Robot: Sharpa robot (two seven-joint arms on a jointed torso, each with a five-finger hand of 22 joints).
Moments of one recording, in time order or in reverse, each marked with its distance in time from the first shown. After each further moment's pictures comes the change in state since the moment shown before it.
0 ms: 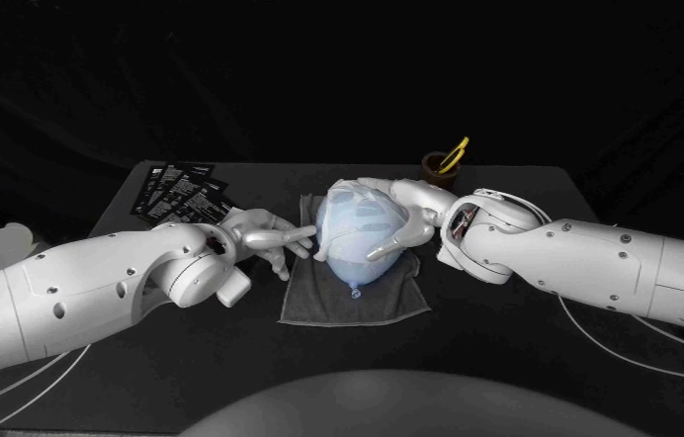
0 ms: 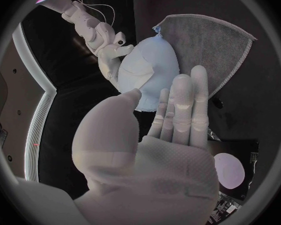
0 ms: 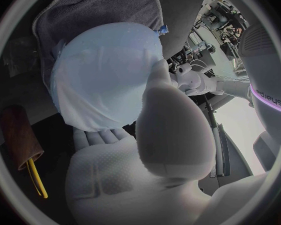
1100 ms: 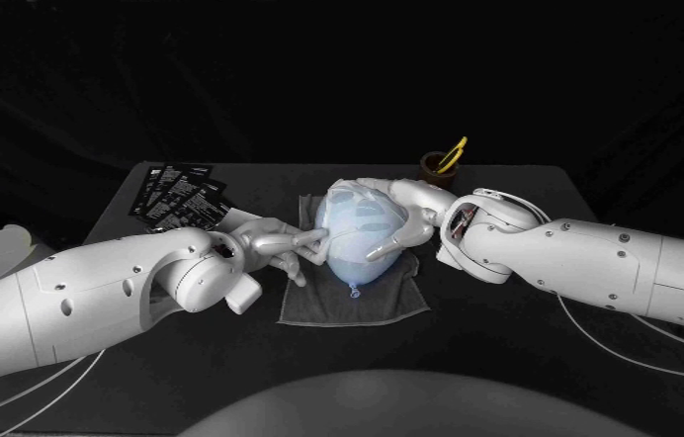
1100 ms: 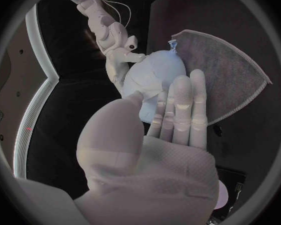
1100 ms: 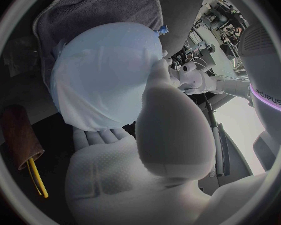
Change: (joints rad) left arm -0.013 0.024 -0.001 0.006 0.159 0.044 0.027; left_hand 0.041 0.099 -0.145 -0.002 0.000 0.077 -0.031 -0.051 -0.033 0.002 -0.014 -0.019 0.023 -0.120 0.001 0.034 -0.023 -0.002 -0.101 0.007 0.011 0.021; right arm 0.000 -0.002 0.000 0.000 0.001 -0.001 0.000; right_hand 0.000 0.000 0.000 0.000 0.000 0.004 0.003 0.004 0.002 0.000 0.000 0.003 0.000 -0.004 0.004 0.000 0.000 0.000 0.000 0.000 0.000 0.001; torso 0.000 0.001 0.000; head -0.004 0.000
